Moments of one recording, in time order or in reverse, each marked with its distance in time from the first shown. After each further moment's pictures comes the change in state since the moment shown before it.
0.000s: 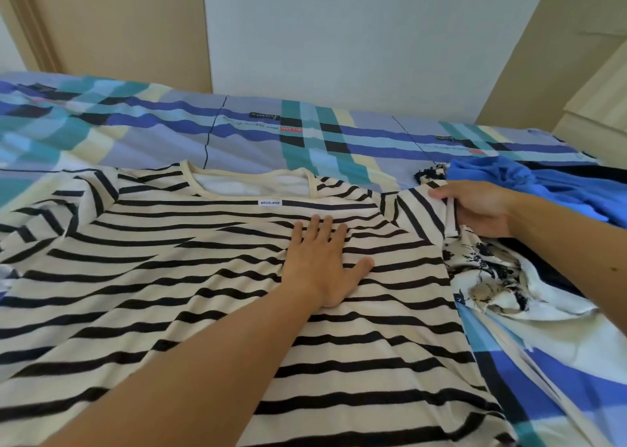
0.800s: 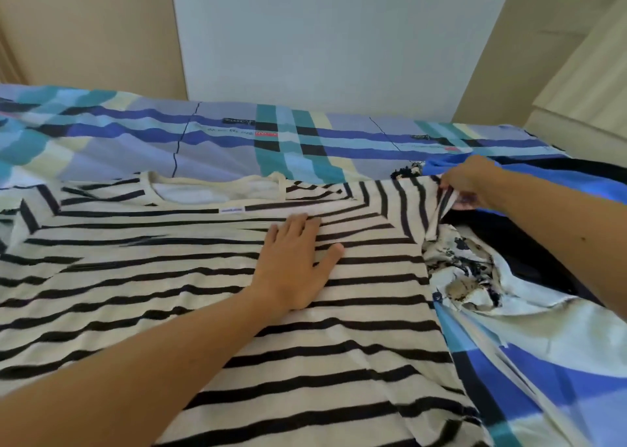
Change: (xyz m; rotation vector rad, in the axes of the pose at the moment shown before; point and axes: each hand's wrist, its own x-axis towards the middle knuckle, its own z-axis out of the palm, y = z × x) left_hand -0.003 -0.004 -0.010 -0.202 0.171 0.077; right_hand 0.023 -0.017 -0.037 -0.269 0.471 0.045
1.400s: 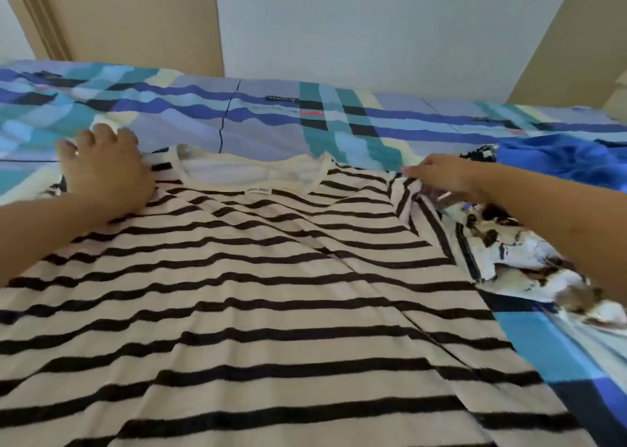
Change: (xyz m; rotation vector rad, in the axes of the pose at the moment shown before) left_hand 0.005 -0.273 -0.123 0.589 0.319 -0.606; right_hand 0.001 -0.028 0.118 -0.260 -0.385 -0.237
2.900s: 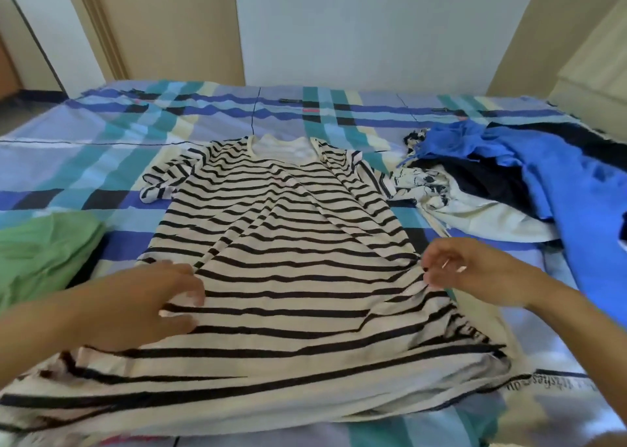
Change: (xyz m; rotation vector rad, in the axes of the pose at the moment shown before) left_hand -0.360 -0.109 -0.289 -0.037 -0.772 0.737; right_hand -0.405 0.122 -0.006 -0.060 -0.177 -0.399
